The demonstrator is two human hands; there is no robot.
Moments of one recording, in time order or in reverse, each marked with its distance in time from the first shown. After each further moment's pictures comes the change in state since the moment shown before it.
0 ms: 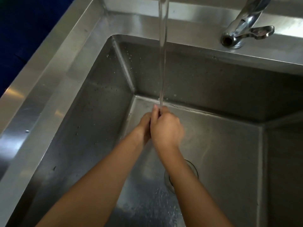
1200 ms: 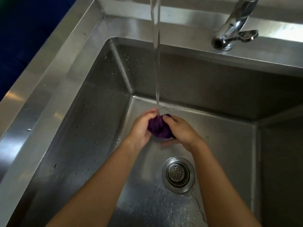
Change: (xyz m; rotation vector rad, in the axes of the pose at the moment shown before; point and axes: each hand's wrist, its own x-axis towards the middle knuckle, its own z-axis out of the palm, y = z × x) left_hand 0.001 -0.017 -0.008 -0.166 -0.050 0.106; right_hand 0.021 0.056 -0.020 0.625 -0.655 0.359
